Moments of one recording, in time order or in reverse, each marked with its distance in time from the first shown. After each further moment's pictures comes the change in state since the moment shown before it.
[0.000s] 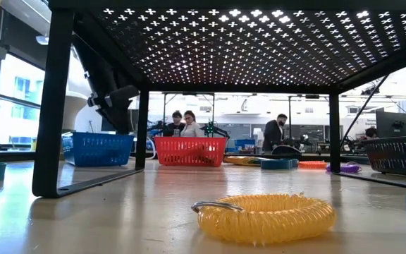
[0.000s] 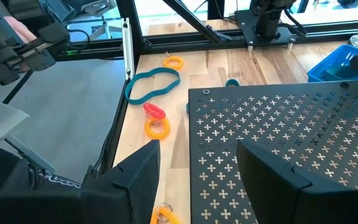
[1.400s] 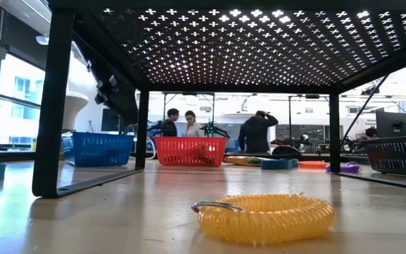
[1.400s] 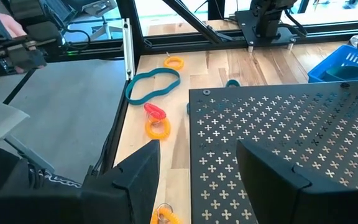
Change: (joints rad) left arm 0.008 -0.069 0.001 0.075 0.160 0.012; right arm 0.000 0.000 0.000 0.002 0.000 0.001
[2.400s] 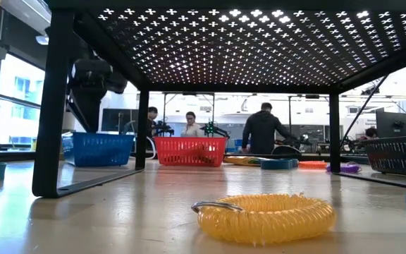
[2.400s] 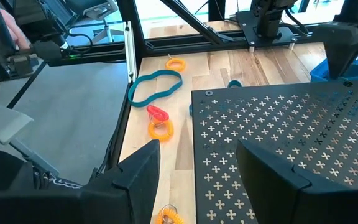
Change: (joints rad) left arm -0.005 -0.026 -0.018 -0.318 0.274 -0.068; right arm 0.007 0.000 0.000 0.007 0.003 0.018
